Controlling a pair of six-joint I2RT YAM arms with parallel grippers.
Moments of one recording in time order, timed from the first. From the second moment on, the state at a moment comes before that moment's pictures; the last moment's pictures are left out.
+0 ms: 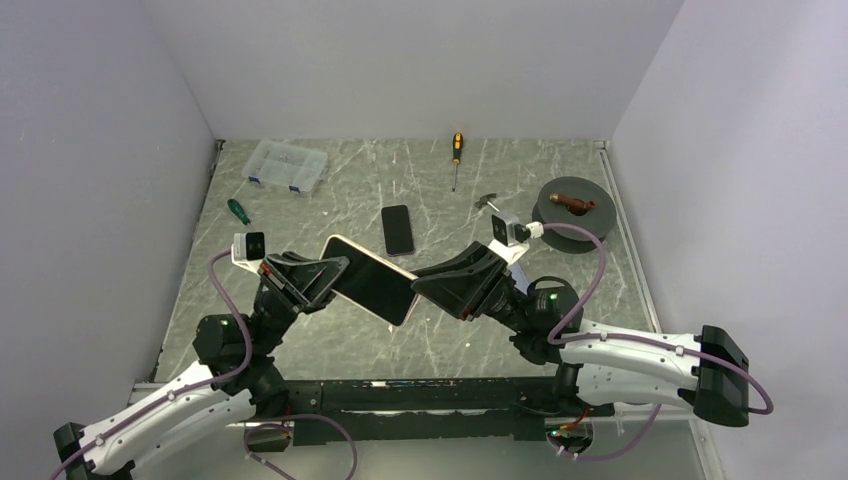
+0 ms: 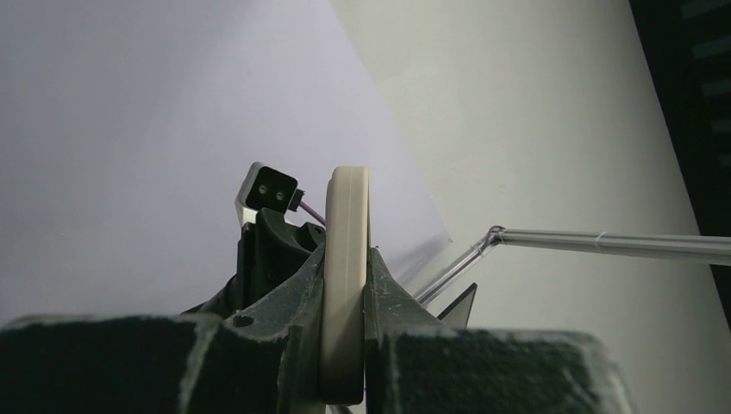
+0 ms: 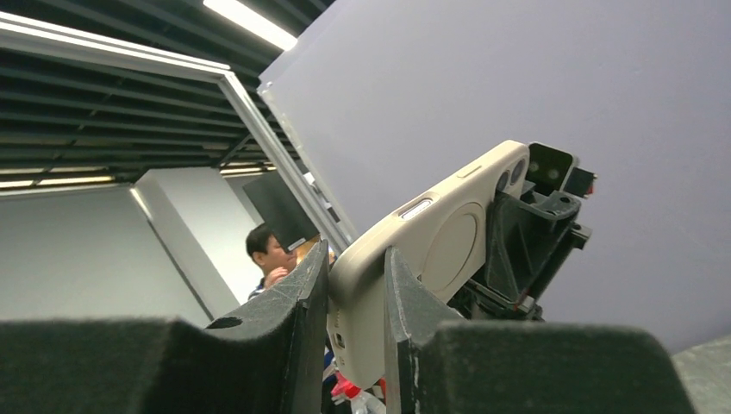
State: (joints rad) left arm -0.92 0.40 0.38 0.67 -0.08 -1.35; right arm 1.19 0.97 0.57 1.16 -0.12 1.00
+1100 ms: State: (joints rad) left arm -0.94 0.36 0.51 0.46 0.03 -1.39; right arm 1.20 0.80 0.58 0.98 -0.34 0.86
